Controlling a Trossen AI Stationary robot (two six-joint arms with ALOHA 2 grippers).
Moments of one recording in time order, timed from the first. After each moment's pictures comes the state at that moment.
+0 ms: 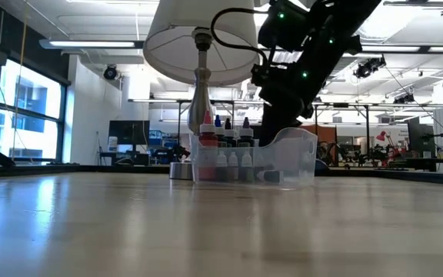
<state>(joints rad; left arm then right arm) -0.67 1.16 1.14 -0.68 -0.72 -0.40 -0.07 1.66 0.97 -0.26 0.28 0.26</state>
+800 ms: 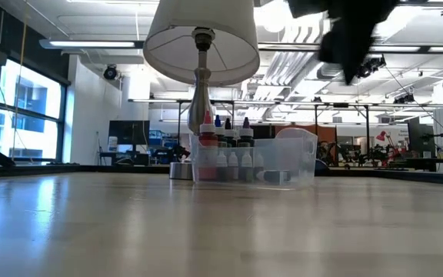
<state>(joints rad) -0.67 1.16 1.14 -0.68 -0.73 -0.41 0.27 1.63 1.33 -0.97 -0.08 0.49</state>
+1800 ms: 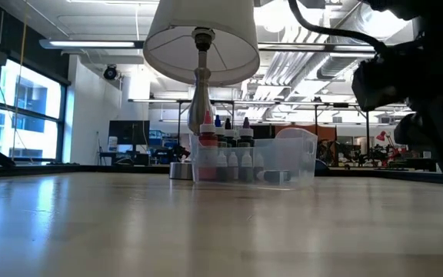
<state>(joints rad) -0.67 1.16 1.14 -0.63 -0.74 -0.44 0.46 1.63 0.85 -0.50 -0.14 0.88</state>
